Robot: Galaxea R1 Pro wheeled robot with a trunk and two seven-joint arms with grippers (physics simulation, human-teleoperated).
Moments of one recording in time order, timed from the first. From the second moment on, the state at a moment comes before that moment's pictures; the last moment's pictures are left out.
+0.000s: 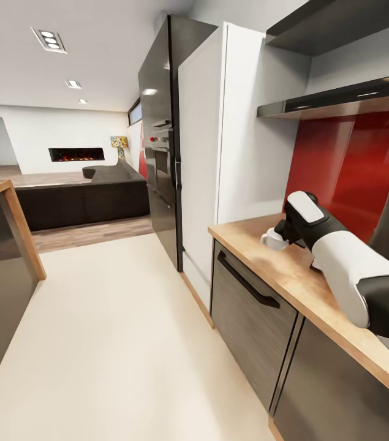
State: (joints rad) left arm -0.06 0.31 -0.25 -0.03 0.60 0.03 -1.57; right arm -1.43 -0.10 0.22 -0.44 -1.22 0.60 -1.12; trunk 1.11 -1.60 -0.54
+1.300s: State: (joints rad) left arm -0.06 0.31 -0.25 -0.03 0.60 0.03 -1.57; right arm -1.09 -0.06 0.38 -1.17 -1.22 0.76 -1.00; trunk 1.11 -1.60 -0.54
